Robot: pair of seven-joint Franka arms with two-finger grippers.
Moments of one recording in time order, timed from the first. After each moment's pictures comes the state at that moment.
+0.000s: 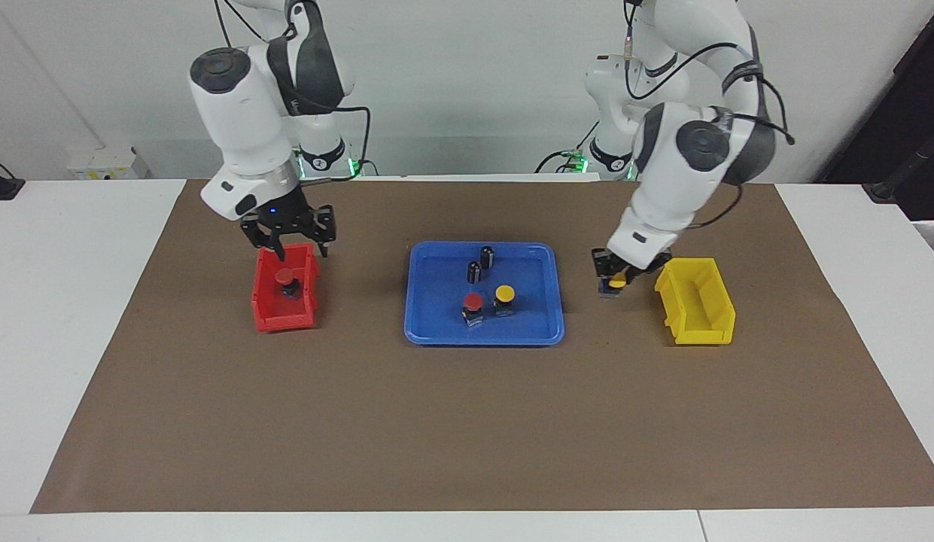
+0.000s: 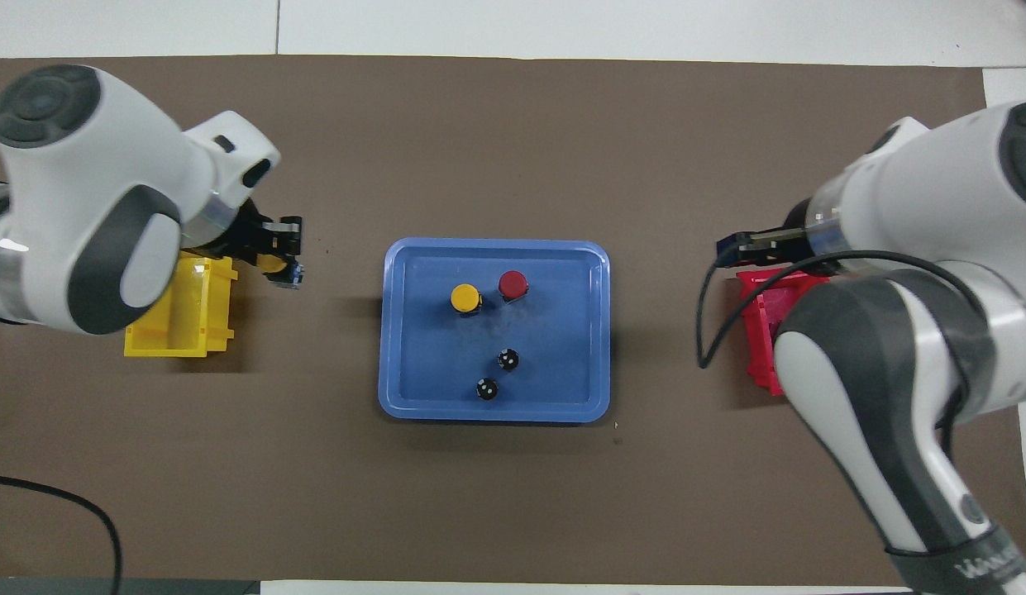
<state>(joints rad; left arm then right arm) -0.25 0.15 0.06 -1.76 -0.06 1.84 -0.12 0.25 0.05 0.06 -1.81 0.01 1.95 0.27</state>
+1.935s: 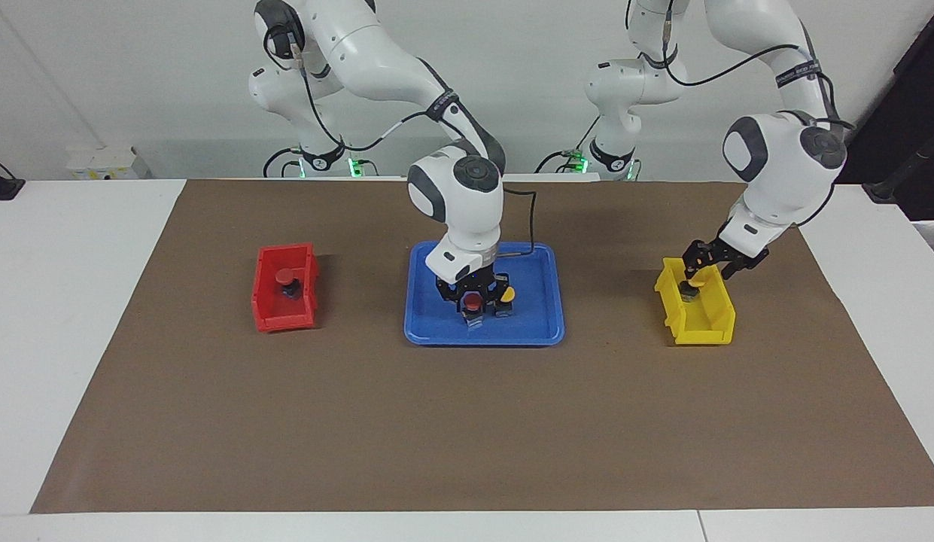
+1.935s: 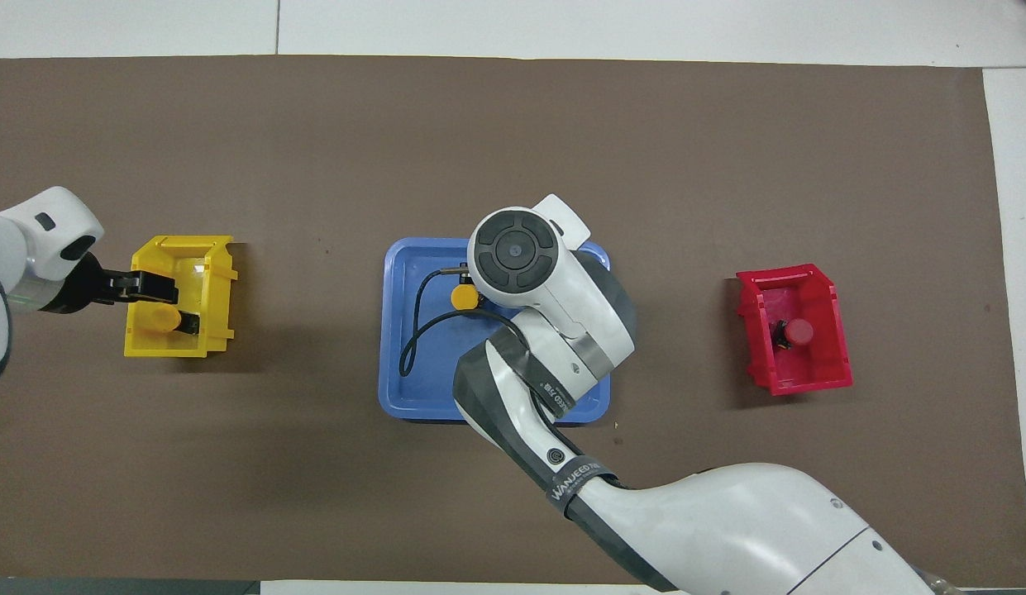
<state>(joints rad) -0.05 -0.03 0.05 -2.01 -0.06 1.95 0.14 0.57 0.47 0.07 -1.66 -0.10 2.20 0.74</state>
